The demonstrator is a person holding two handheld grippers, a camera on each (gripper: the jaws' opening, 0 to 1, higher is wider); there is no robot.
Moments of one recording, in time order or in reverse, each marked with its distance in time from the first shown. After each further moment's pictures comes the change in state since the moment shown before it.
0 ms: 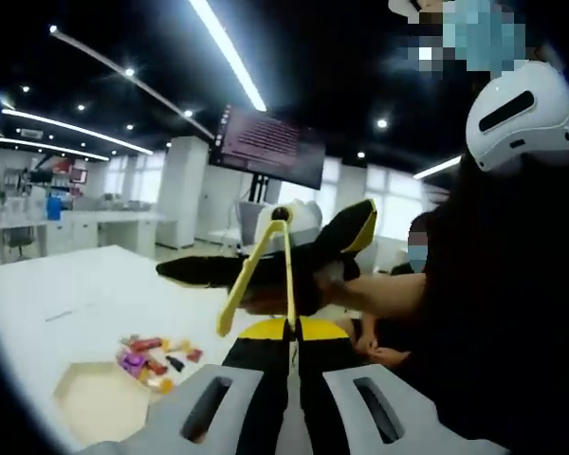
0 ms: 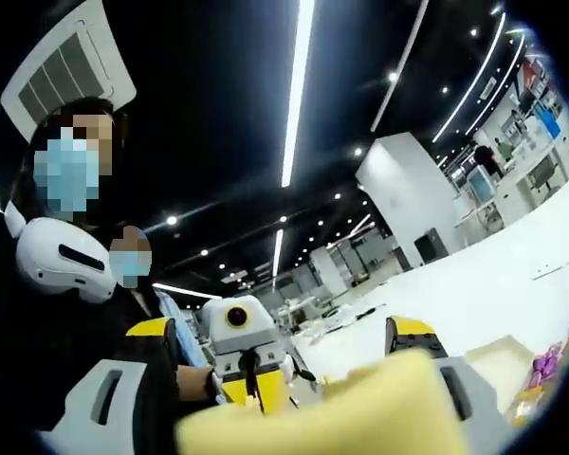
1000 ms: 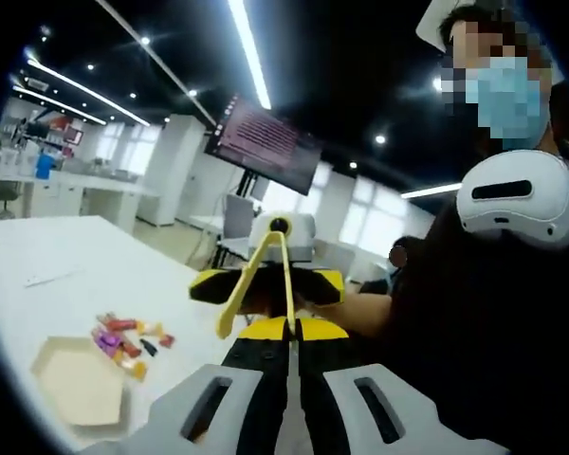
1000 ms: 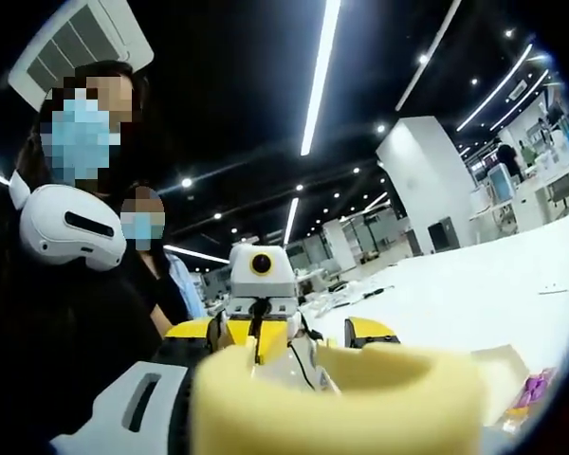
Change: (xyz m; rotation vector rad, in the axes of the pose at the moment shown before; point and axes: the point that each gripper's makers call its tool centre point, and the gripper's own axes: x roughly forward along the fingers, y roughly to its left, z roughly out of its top) left arm -0.020 -0.005 0.023 -0.176 0.010 -0.098; right arm 0.009 0.018 -0.018 -0.084 0.139 0.073
